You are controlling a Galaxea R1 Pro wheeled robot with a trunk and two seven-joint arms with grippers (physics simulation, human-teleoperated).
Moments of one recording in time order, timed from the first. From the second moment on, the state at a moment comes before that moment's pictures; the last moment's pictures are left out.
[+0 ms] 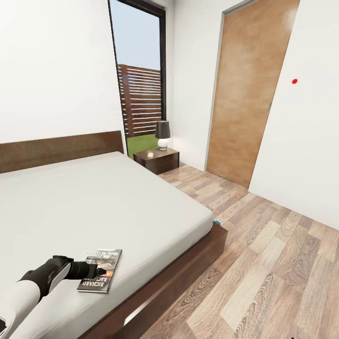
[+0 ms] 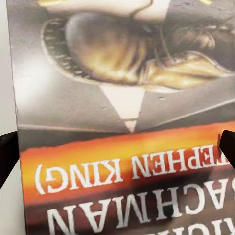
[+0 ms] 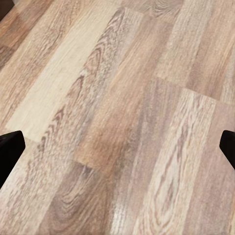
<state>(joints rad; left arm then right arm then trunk) -0.79 0.33 -0.47 -0.29 0.39 0.45 -0.45 -0.17 -0.17 -0.72 -0.58 0.15 -0.05 0.19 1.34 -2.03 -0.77</state>
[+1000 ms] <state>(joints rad) -0.79 0.33 -0.47 -0.29 0.39 0.45 -0.45 -0.17 -0.17 -0.72 -0.58 0.15 -0.05 0.19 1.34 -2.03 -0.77</state>
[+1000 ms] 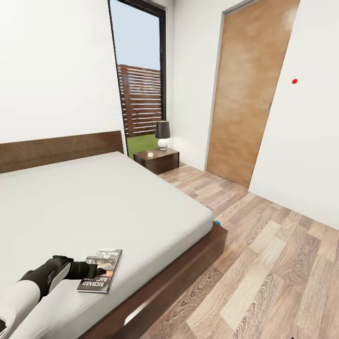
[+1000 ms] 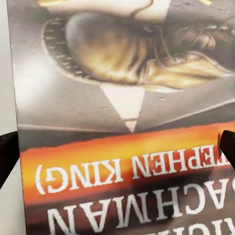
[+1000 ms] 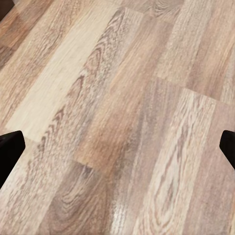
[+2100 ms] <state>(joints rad) -0.79 0.33 -0.47 -0.29 0.39 0.45 -0.45 -0.17 -0.17 -0.72 -0.58 0.15 -0.05 0.19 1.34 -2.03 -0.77</state>
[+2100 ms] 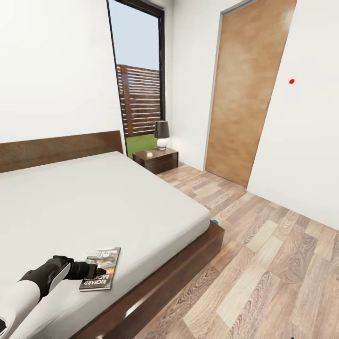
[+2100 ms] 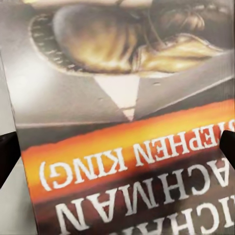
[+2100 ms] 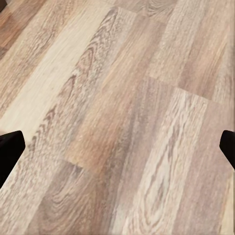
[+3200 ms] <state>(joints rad) -0.79 0.33 -0.47 -0.30 0.39 0.44 -0.45 -0.17 -0.17 -0.72 -0.58 0.15 -0.05 0.19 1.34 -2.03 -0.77</state>
